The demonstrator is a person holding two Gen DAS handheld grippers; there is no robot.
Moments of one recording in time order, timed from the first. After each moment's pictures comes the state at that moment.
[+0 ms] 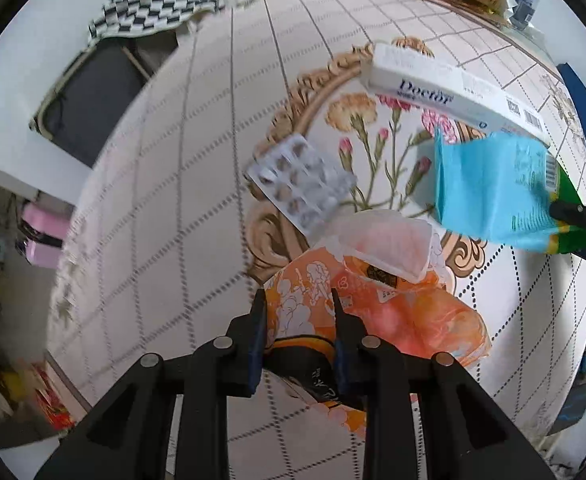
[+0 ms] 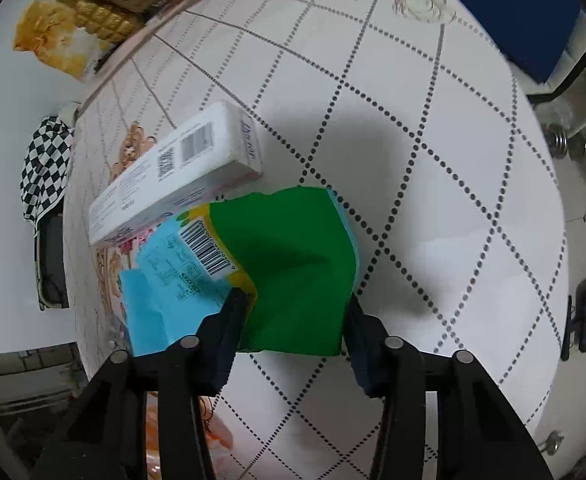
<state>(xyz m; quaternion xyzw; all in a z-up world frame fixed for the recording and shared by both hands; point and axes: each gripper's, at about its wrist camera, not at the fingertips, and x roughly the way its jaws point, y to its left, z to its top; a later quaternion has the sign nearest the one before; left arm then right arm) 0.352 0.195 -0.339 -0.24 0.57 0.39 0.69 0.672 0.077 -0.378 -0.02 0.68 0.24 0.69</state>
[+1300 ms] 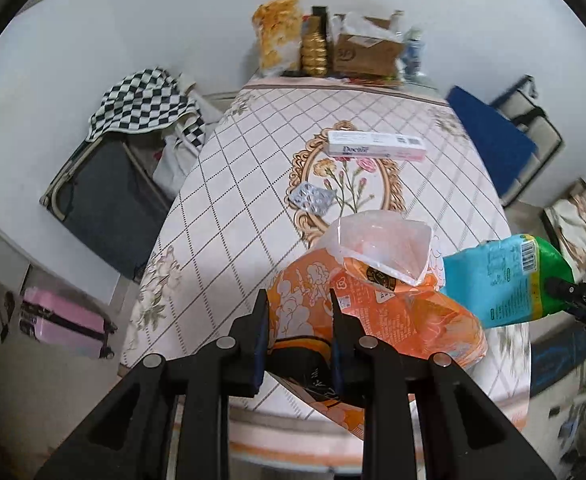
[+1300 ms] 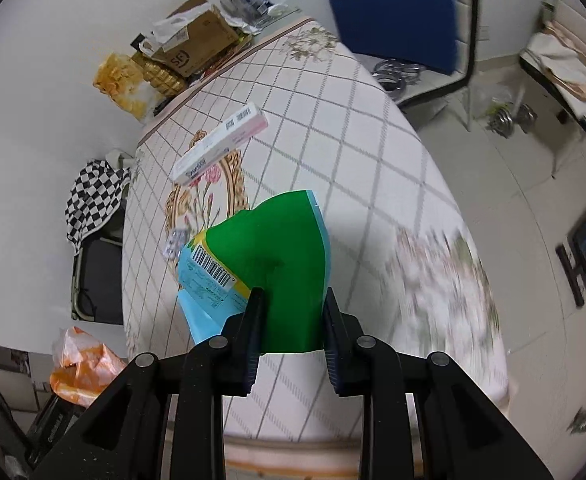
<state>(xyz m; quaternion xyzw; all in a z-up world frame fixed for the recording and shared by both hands) 0.194 0.117 -0.204 -0.14 0.47 0.29 0.82 0.406 -0.126 -0.227 0.08 0.58 0.22 0.78</state>
